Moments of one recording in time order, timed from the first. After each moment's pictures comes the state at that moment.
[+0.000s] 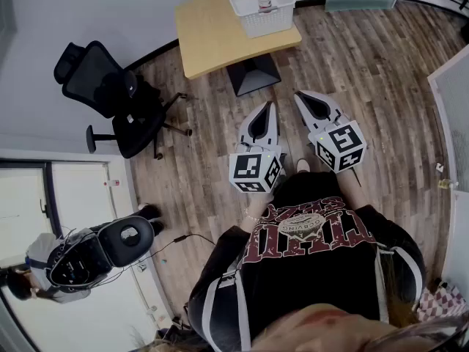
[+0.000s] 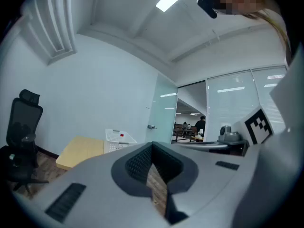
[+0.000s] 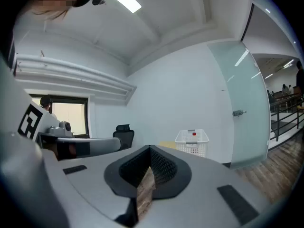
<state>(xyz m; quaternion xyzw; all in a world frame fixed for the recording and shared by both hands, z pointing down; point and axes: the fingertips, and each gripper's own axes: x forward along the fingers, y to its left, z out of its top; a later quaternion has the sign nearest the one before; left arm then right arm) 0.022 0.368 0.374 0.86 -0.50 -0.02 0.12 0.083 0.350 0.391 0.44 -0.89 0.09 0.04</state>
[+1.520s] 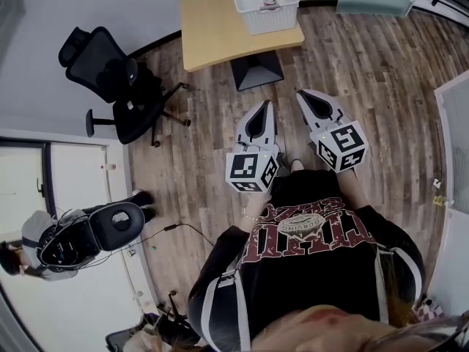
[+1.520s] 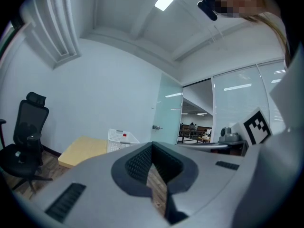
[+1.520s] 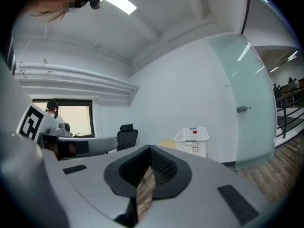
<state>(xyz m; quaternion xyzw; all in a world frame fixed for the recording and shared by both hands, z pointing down) 0.055 0.351 0.386 0.84 -0.54 -0.02 0.11 0.125 0.327 0.405 0.41 -0.91 0.10 0.04</state>
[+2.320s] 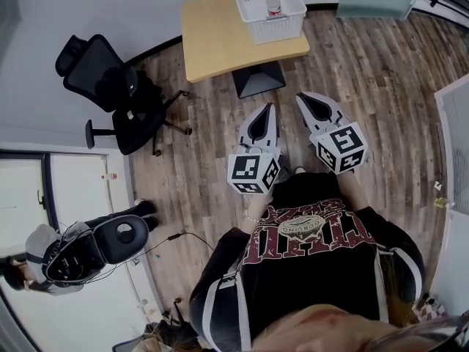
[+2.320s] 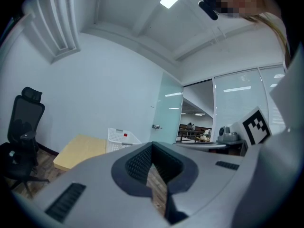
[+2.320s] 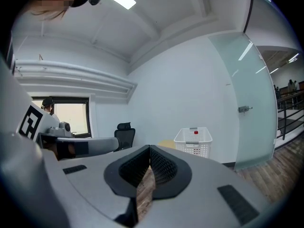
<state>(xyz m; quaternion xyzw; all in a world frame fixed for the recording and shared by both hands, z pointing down) 0.031 0.302 0.391 0.84 -0.52 -0.02 0.13 0.096 0.279 0.408 0.41 -0.90 0.10 0.05</state>
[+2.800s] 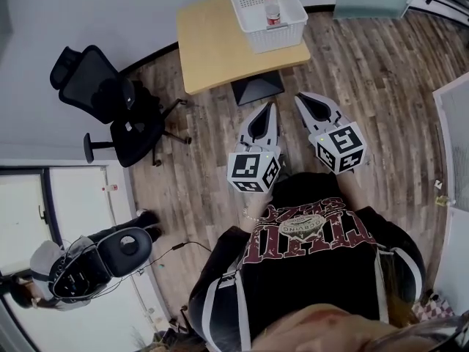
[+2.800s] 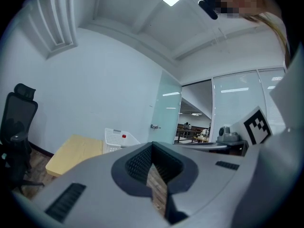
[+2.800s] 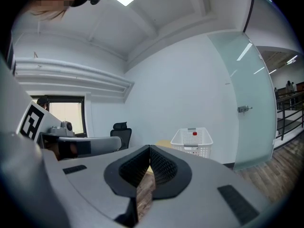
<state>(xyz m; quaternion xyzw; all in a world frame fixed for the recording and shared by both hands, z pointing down) 0.021 0.246 0.392 0.86 -0.50 -0.02 0.13 0.082 0.229 0.410 0.43 -0.90 0.11 0.05</state>
